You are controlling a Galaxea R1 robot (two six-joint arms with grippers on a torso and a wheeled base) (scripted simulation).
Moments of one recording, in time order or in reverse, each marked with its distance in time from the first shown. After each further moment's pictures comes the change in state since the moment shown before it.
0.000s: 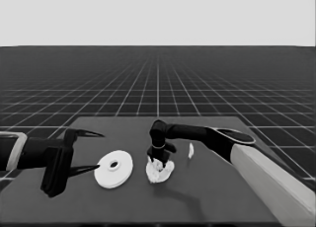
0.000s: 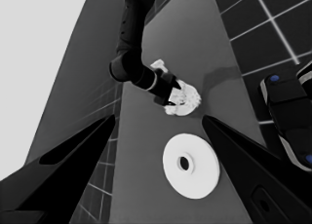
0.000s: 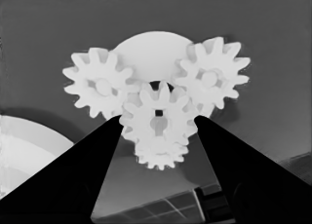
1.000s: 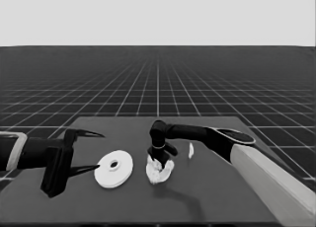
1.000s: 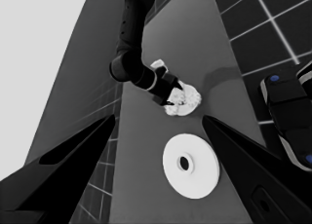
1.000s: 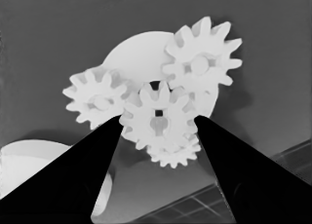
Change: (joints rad) left arm 0.000 0.000 0.000 0.000 0.000 0.000; right arm 0.000 0.000 0.000 0.000 0.000 0.209
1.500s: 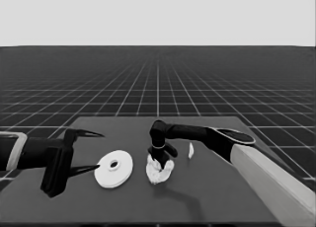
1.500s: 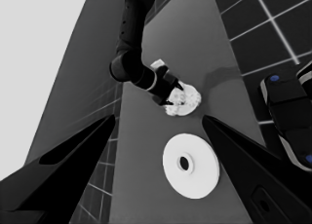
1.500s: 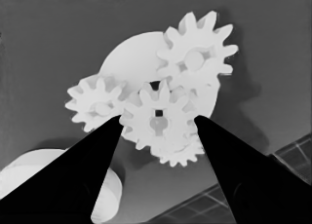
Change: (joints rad) left arm 0.000 0.000 0.000 0.000 0.000 0.000; right arm 0.000 0.000 0.000 0.000 0.000 0.105
